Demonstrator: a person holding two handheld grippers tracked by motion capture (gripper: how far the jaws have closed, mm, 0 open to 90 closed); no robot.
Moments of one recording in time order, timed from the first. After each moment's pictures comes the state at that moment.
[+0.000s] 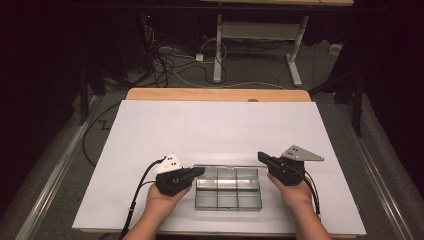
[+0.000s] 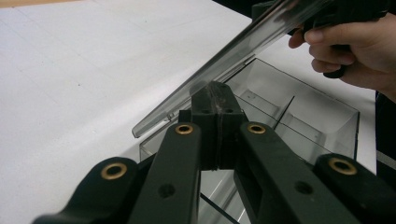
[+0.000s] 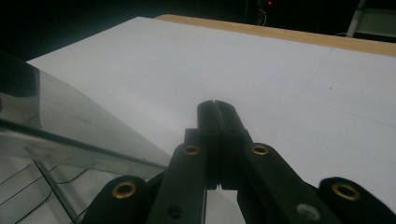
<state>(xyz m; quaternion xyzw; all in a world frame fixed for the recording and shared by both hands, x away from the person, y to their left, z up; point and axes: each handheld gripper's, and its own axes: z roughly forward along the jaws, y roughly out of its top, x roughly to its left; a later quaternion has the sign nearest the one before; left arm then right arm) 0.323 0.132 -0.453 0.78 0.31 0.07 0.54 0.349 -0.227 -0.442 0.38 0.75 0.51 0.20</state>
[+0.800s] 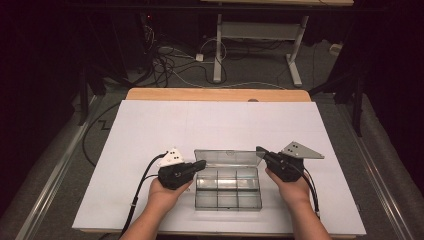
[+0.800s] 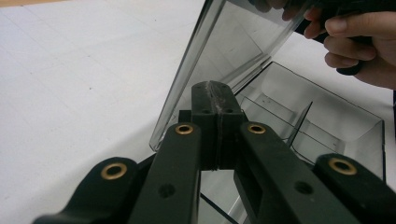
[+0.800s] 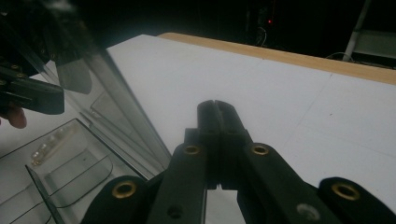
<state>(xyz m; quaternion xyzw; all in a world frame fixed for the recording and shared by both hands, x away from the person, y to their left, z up) 0.339 0.129 -0.452 0.78 0.32 0.08 0.53 0.354 -0.221 -0.433 0.36 0.73 0.54 0.21</state>
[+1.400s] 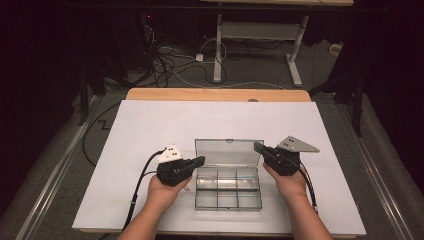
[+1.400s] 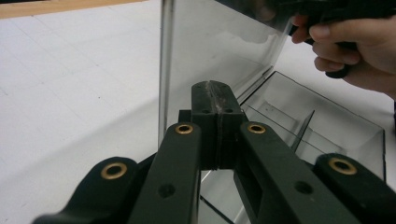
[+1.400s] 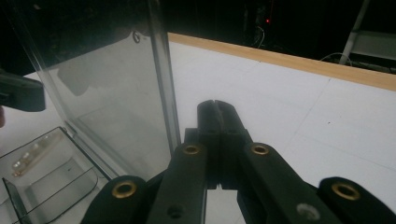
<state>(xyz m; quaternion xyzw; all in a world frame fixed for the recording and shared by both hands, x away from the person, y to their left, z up) 0.341 0.133 -0.445 0.78 0.32 0.08 0.53 0.370 -0.215 -0.432 0.36 0.74 0.53 0.21</state>
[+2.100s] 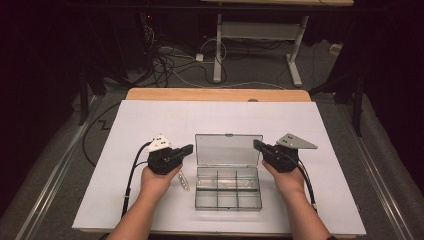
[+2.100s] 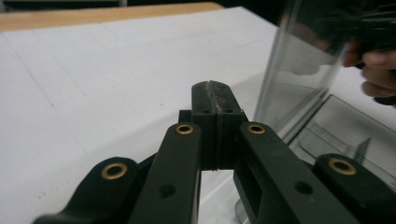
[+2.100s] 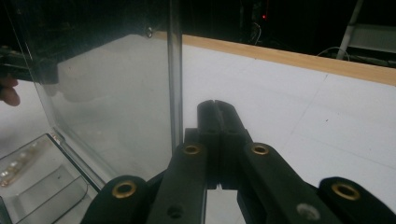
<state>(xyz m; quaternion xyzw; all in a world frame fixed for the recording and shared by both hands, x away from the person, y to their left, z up) 0.374 0.154 -0.446 0.75 0.39 0.10 0.53 0.380 -0.214 -0.435 0.37 0.73 0.53 0.21</state>
